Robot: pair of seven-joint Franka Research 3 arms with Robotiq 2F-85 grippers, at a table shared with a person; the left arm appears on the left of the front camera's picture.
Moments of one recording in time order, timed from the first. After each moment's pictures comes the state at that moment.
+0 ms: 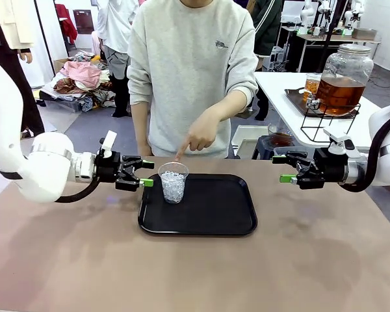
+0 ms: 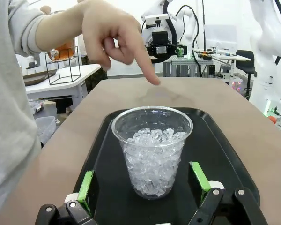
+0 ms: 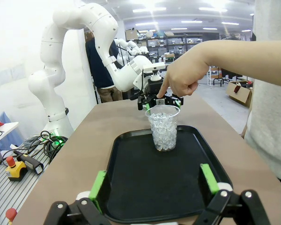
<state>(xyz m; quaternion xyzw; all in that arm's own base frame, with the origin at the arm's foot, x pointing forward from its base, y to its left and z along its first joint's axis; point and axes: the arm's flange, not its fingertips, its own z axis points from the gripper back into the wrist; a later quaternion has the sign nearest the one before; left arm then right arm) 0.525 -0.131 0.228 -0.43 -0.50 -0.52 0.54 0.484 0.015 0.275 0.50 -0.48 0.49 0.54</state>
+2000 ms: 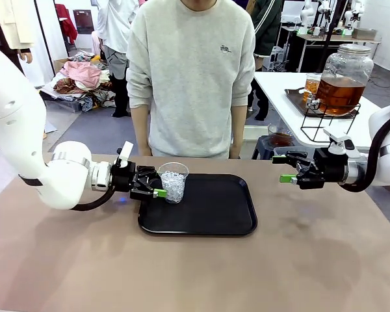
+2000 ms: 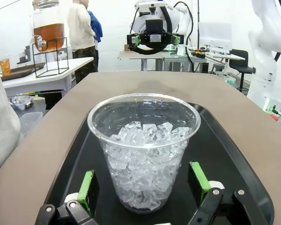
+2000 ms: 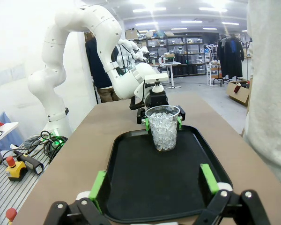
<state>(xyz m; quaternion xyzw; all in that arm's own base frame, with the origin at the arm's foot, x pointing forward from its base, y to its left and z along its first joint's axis) 0.525 -0.173 0.198 -0.45 -0.47 -0.52 0.55 0.484 0.015 0.275 0.50 -0.48 0.49 0.54</state>
